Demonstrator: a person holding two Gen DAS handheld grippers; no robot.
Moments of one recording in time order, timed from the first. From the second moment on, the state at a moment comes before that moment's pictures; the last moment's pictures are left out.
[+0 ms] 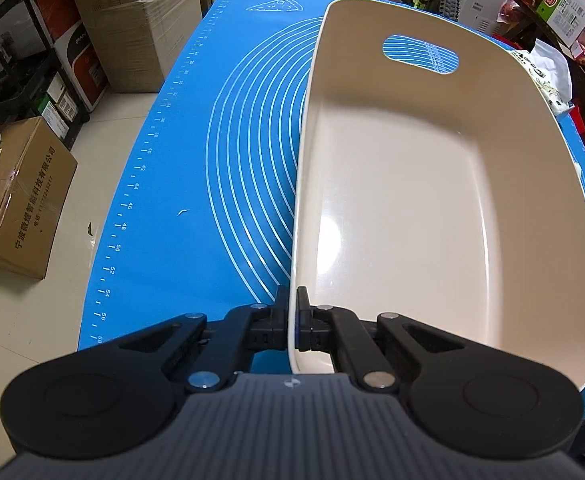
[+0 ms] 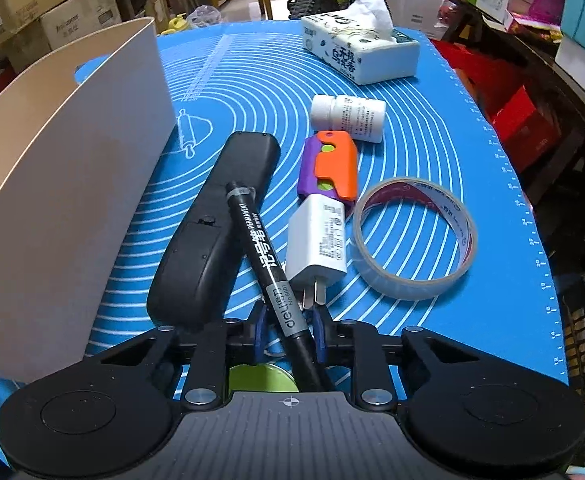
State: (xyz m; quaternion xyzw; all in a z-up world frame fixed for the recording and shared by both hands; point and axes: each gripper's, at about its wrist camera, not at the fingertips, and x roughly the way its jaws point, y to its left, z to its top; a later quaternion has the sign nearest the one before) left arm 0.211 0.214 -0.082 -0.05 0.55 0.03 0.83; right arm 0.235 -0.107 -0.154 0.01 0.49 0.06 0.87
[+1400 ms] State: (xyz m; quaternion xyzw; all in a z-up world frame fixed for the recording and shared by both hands) left arm 0.209 0.209 -0.080 -0.04 0.55 0.04 0.83; right arm 0.226 -0.046 -0.019 0.01 0.31 0.16 0.94
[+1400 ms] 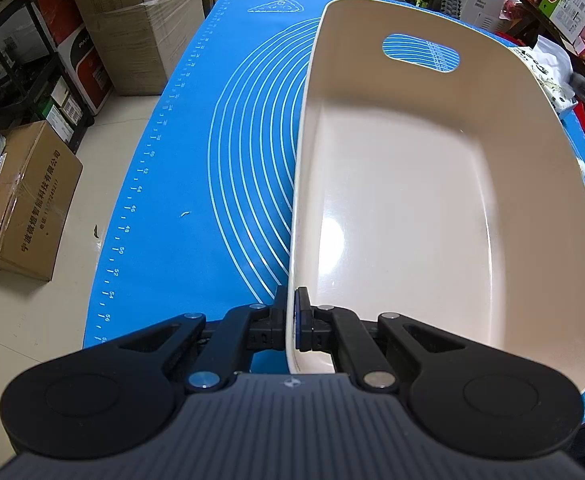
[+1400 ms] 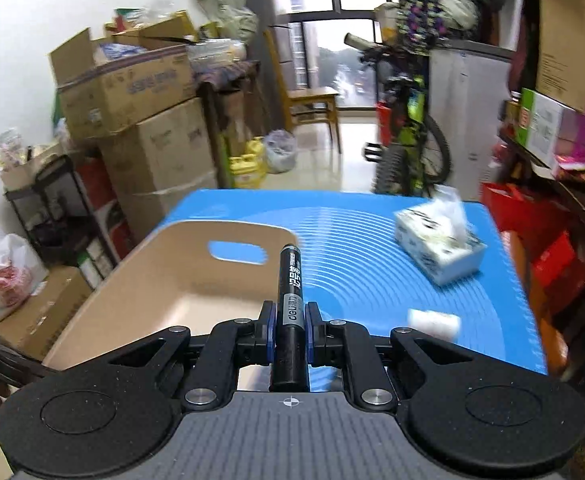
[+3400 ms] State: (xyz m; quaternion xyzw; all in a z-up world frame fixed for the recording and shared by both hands) left arm 0.210 0.208 -0.081 -0.04 0.55 0.03 0.83; right arm 0.198 -0.068 -0.045 -0.03 0.36 0.11 0.93
